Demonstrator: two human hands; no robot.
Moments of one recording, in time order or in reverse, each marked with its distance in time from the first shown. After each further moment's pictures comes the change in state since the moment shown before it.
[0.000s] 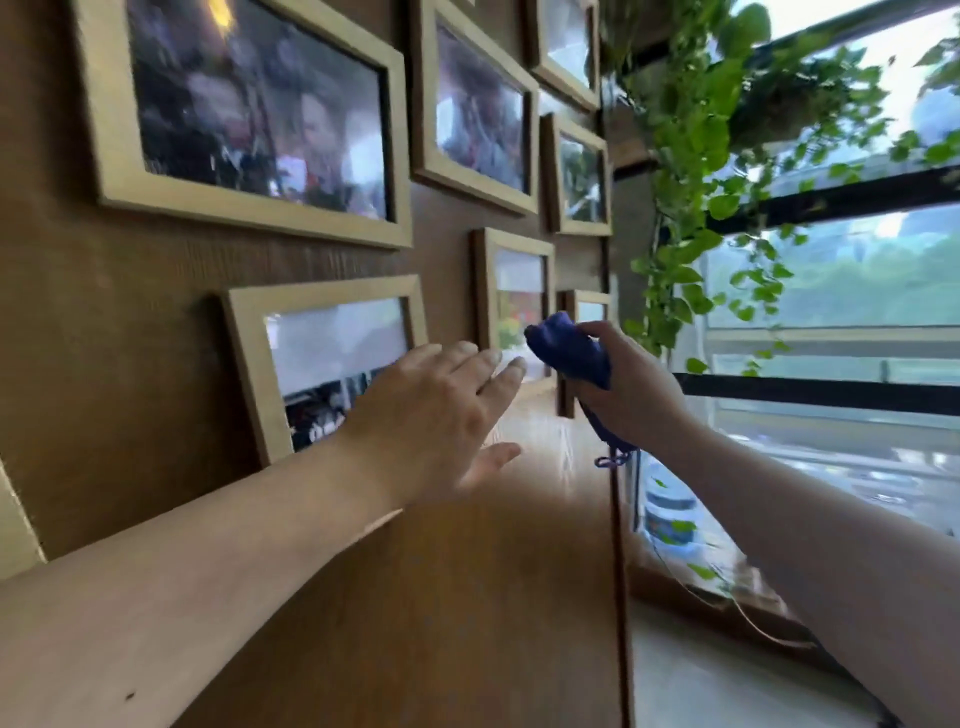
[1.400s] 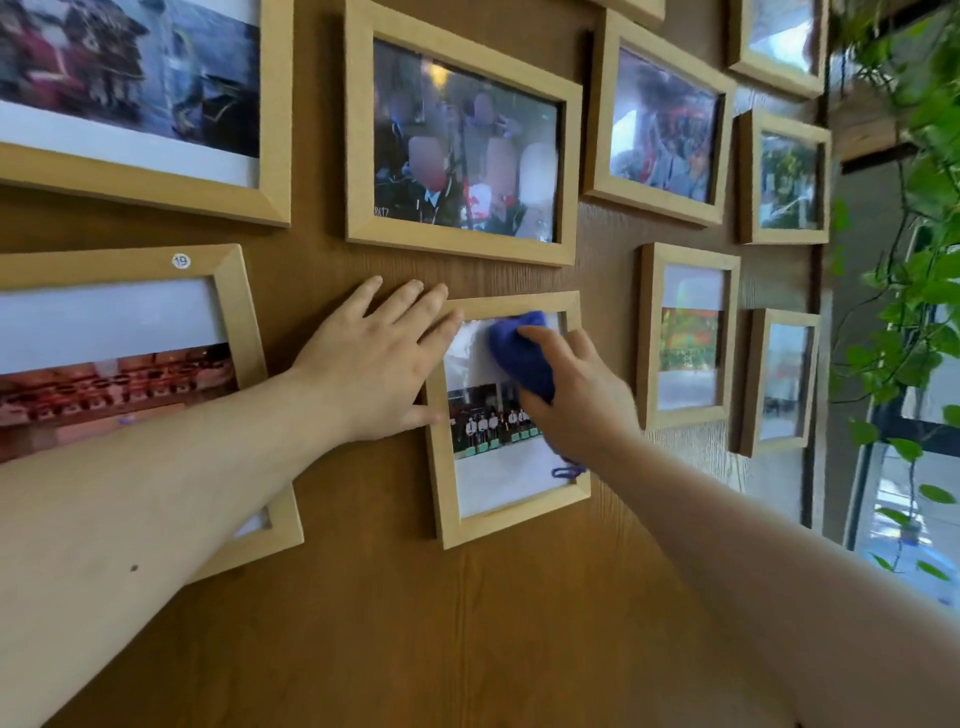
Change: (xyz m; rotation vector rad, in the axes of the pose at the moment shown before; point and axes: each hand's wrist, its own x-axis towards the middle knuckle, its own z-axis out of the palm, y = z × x) left_hand -0.076 -0.105 -0.035 0.516 -0.318 -0.330; right_hand 0.019 -0.144 0.091 0.213 -0.030 -0.380
